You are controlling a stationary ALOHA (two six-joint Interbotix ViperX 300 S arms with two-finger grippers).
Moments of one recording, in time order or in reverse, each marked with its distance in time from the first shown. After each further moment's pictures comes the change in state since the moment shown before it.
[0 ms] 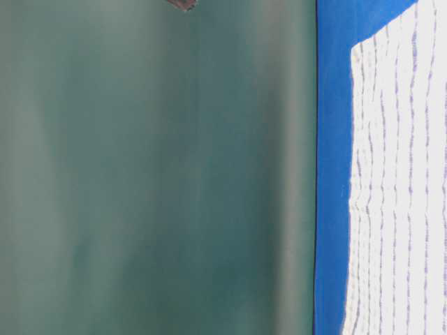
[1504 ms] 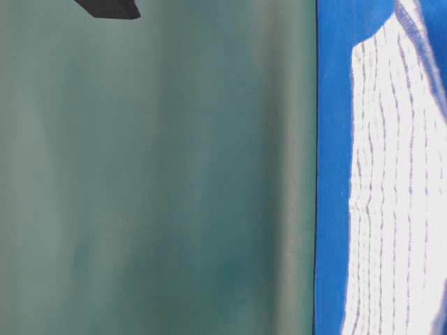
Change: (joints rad) left arm -0.100 0.495 0.029 0.000 -0.150 -0.015; right arm 0.103 0.391 -0.029 0.192 -0.015 0.011
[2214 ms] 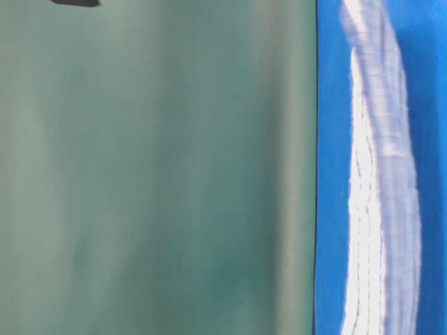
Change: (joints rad) left arm 0.038 -0.055 0.026 0.002 -0.002 0.043; right arm -0.018 -0.071 -0.003 -0.003 0.046 -0.021
